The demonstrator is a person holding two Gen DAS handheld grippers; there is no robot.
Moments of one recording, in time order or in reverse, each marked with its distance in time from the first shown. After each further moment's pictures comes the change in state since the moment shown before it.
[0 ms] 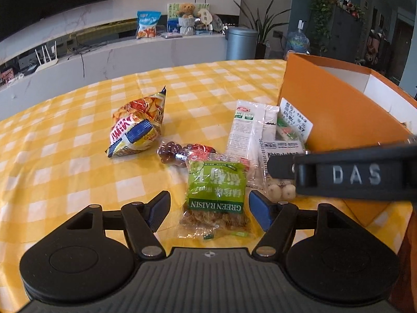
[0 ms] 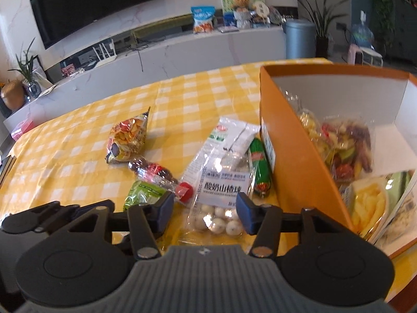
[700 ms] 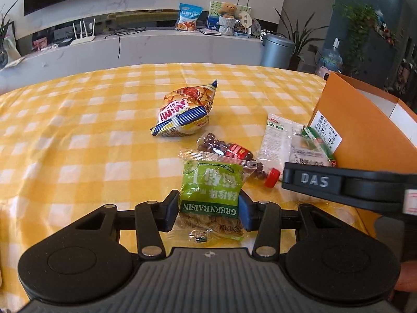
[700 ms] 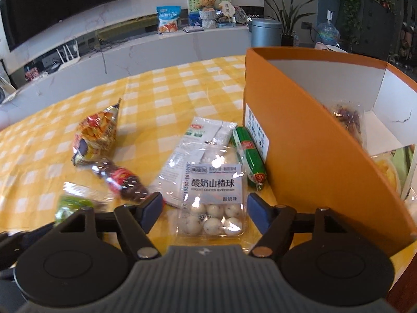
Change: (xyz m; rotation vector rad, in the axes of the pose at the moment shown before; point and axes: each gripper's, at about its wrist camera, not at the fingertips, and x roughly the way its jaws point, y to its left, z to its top) left arm -0.030 0.030 -0.014 -0.181 -0.002 0.075; right arm 0.029 0.018 -0.011 0.042 -0.018 -0.192
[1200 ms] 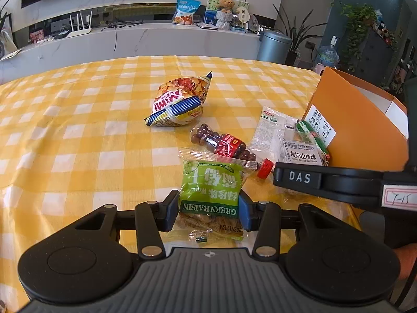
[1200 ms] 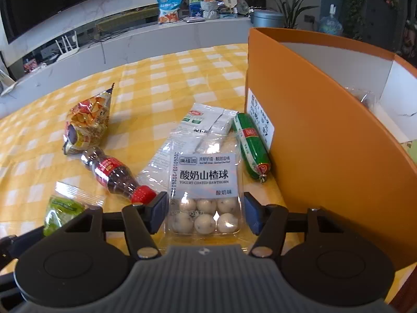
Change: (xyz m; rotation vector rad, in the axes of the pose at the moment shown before) left arm -0.001 -0.002 -0.004 -0.009 0.025 -0.021; right arm 0.015 -0.004 -0.002 -0.007 0.041 0.017
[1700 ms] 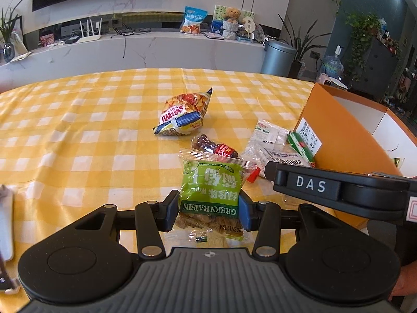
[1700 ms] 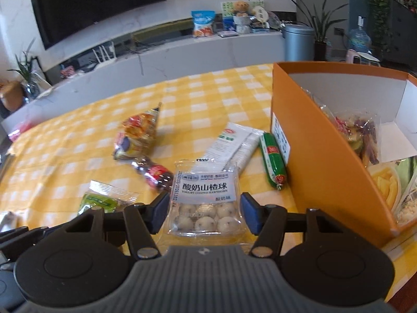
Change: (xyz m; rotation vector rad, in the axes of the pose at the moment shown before) left arm -0.041 -0.013 0.000 -0.027 -0.039 0.033; right arm -0.050 -0.002 -0.001 -0.047 -0.063 0.175
